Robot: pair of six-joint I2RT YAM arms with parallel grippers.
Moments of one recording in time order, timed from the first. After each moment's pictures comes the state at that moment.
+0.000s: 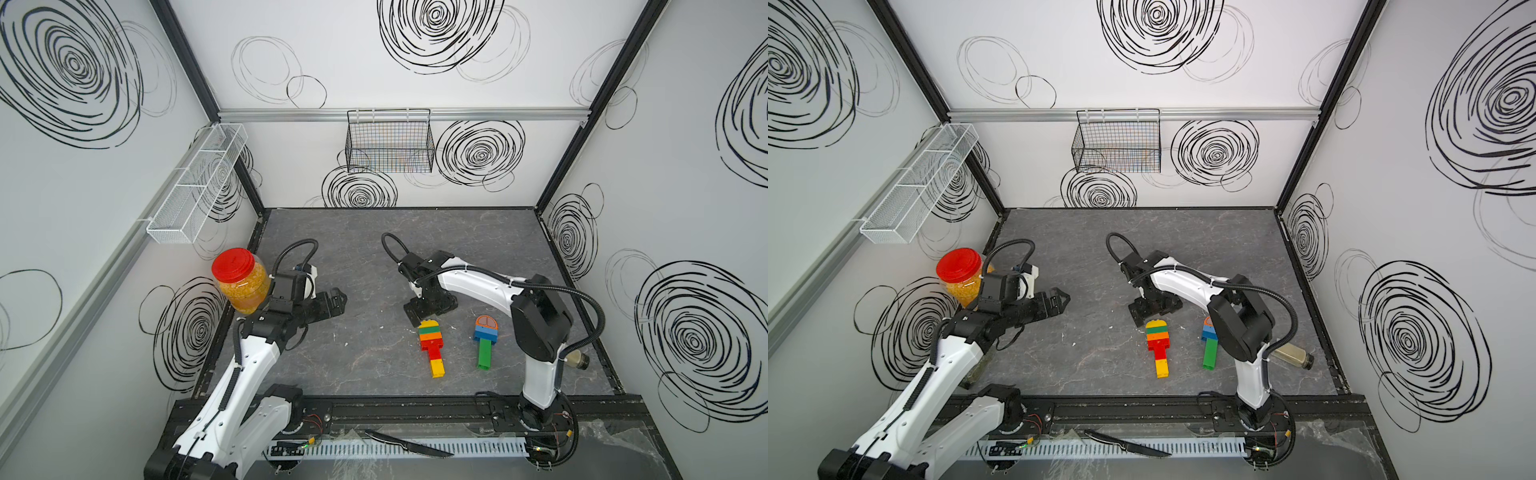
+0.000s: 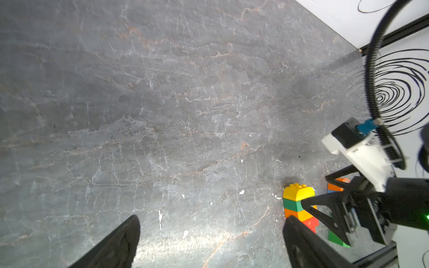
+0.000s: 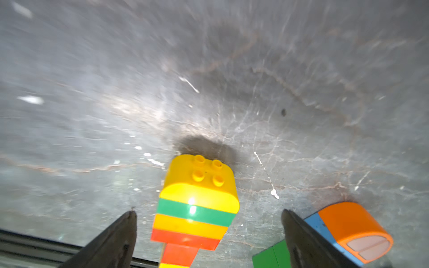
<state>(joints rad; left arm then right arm) -0.15 0.90 0.73 -0.66 0.23 -0.45 0.81 1.88 1.47 -1.13 0.00 0.31</state>
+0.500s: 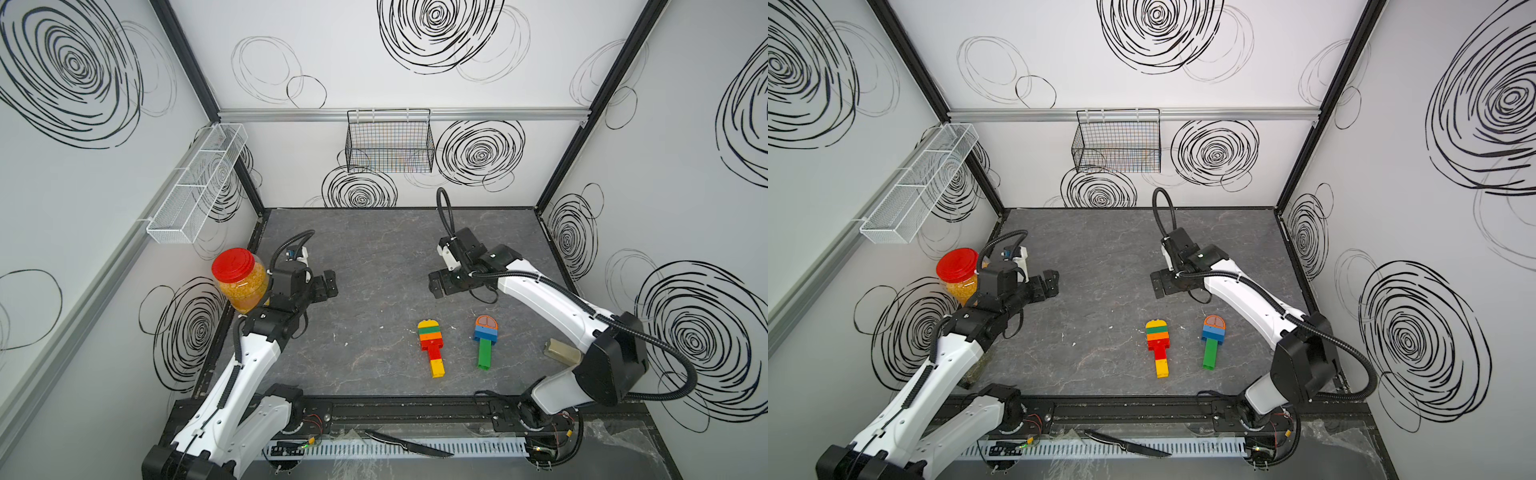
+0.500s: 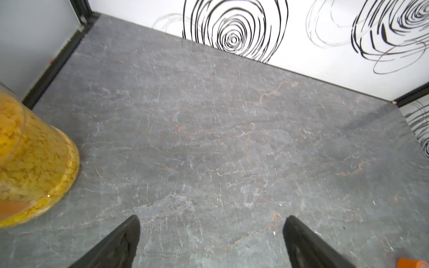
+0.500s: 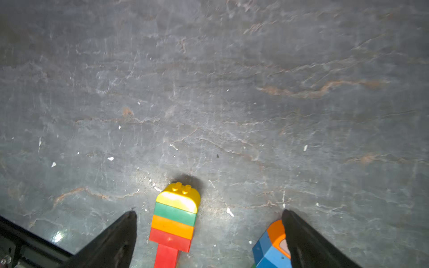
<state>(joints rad) -0.18 0.91 0.73 -0.41 -0.09 -0.35 0.59 1.48 1.27 -0.87 0.01 0.22</state>
